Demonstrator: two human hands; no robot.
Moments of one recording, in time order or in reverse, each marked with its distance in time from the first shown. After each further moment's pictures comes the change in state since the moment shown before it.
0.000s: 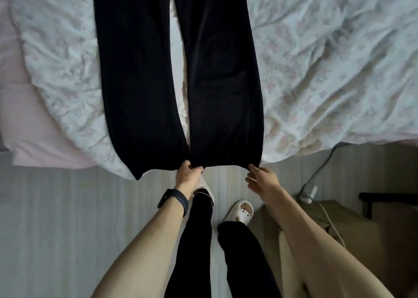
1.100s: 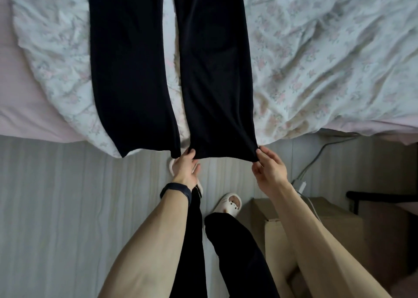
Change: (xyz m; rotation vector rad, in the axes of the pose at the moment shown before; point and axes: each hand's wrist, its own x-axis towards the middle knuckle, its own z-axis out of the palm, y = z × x) left_hand -0.027 -0.043 0.059 -0.989 -0.033 -0.261; right_hand -0.028 0.025 -0.047 0.566 -0.032 -0.163
